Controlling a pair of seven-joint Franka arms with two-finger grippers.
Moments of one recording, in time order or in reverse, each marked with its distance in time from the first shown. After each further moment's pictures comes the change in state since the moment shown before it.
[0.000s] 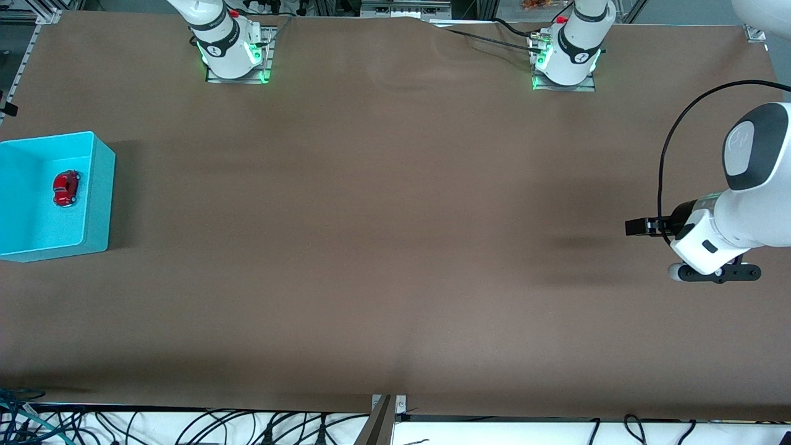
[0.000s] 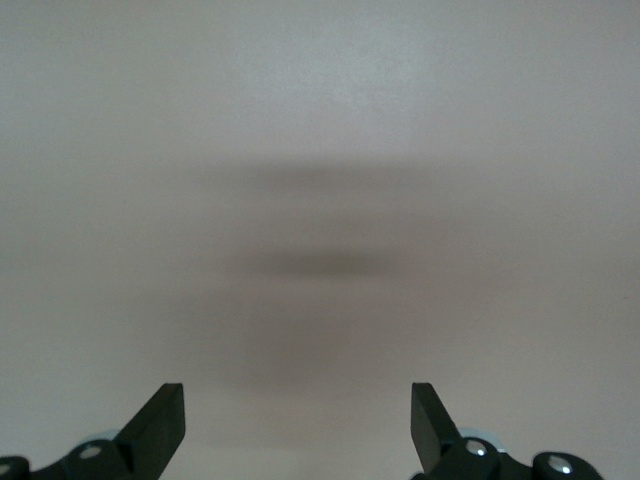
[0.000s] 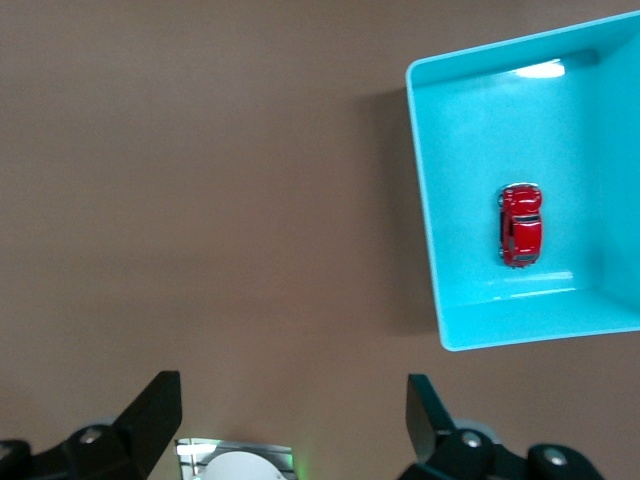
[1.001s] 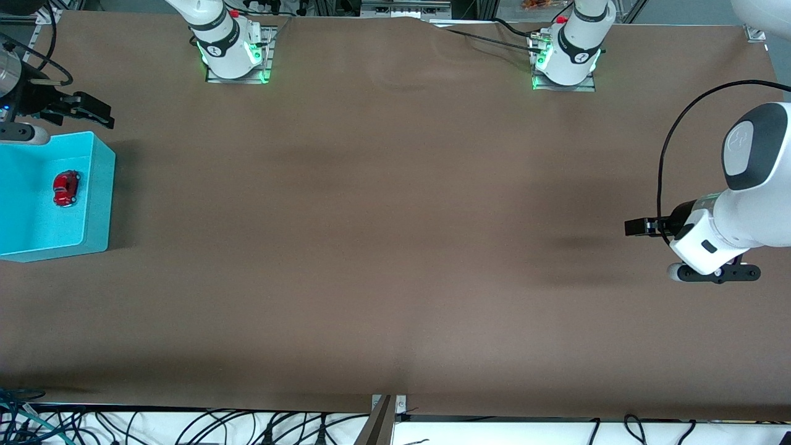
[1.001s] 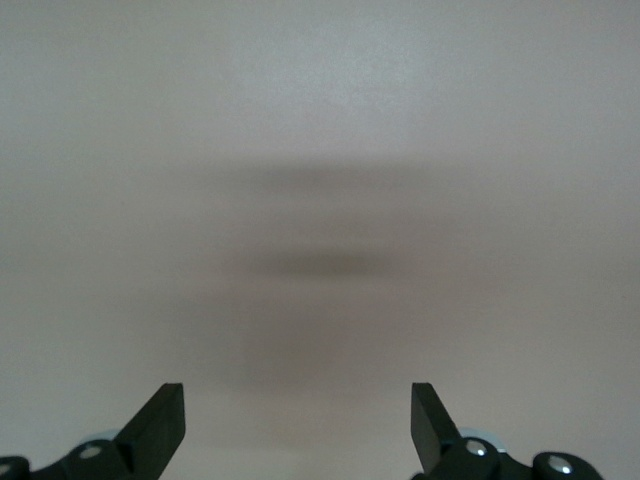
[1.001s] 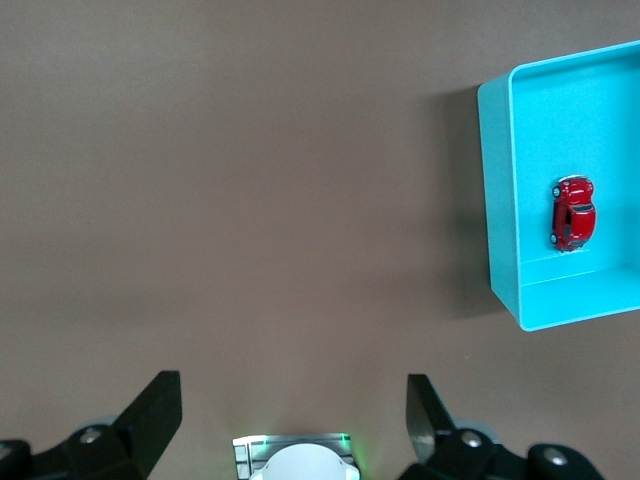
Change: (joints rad) left arm 0.000 0.000 0.000 0.001 0.000 0.000 0.000; right arm 0.064 -0.003 0.298 0.017 -0.072 -0.048 0.379
